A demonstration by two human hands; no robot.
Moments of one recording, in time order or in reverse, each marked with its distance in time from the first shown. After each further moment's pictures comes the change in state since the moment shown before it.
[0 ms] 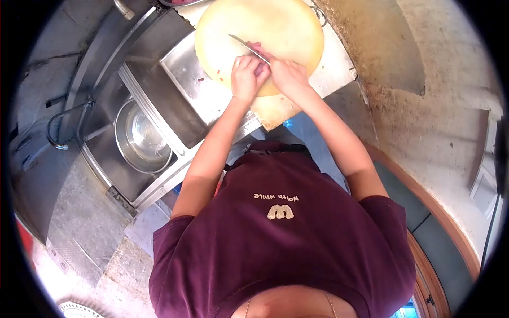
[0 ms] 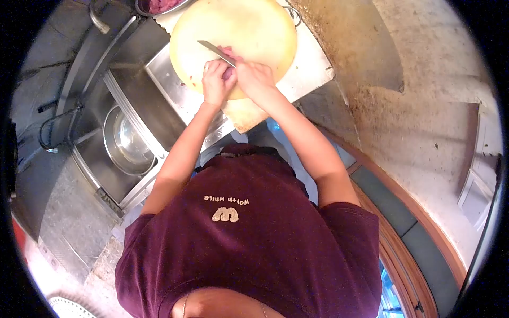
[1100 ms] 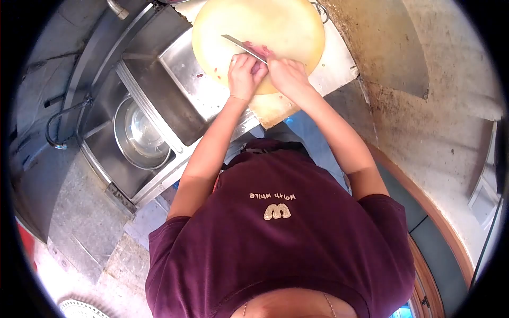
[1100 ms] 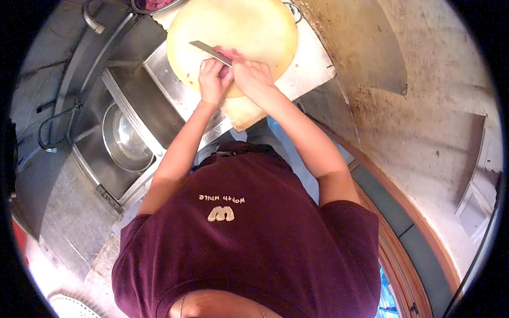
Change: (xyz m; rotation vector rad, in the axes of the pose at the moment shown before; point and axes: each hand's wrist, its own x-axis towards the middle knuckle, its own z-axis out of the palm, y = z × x) left_hand -0.002 -0.001 0.003 0.003 0.030 -0.033; right_hand -0.003 0.004 -0.005 -0.030 -0.032 -0.109
